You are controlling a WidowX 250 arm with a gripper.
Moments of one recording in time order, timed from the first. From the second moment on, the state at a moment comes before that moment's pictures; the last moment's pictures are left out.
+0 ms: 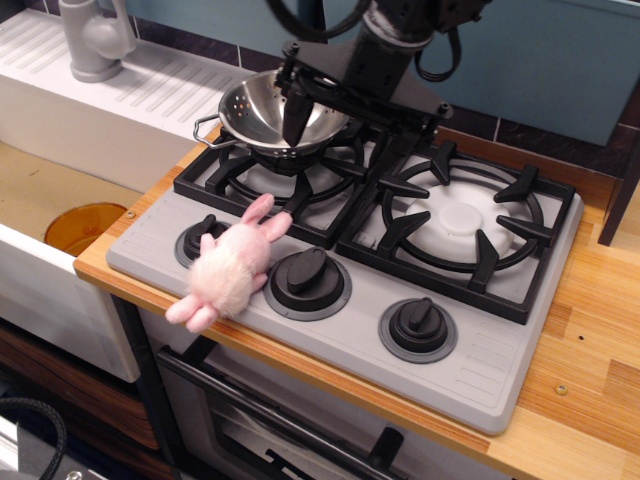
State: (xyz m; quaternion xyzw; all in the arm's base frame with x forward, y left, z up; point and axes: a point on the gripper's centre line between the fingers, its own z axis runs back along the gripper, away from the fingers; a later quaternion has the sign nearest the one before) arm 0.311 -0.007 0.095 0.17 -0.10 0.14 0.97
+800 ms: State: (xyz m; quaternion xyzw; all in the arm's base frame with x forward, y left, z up) arm 0.302 0.040 0.058 0.15 -0.17 0.11 0.97
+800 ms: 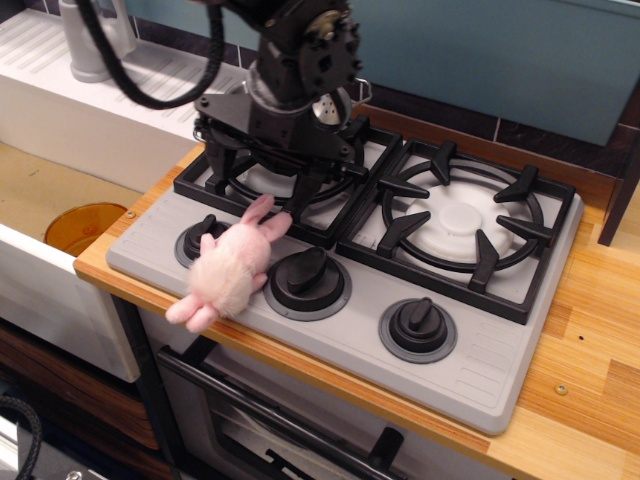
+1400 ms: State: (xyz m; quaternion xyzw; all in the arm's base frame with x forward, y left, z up) arm 0.288 0.042 0.059 0.14 -0.16 0.12 0.97
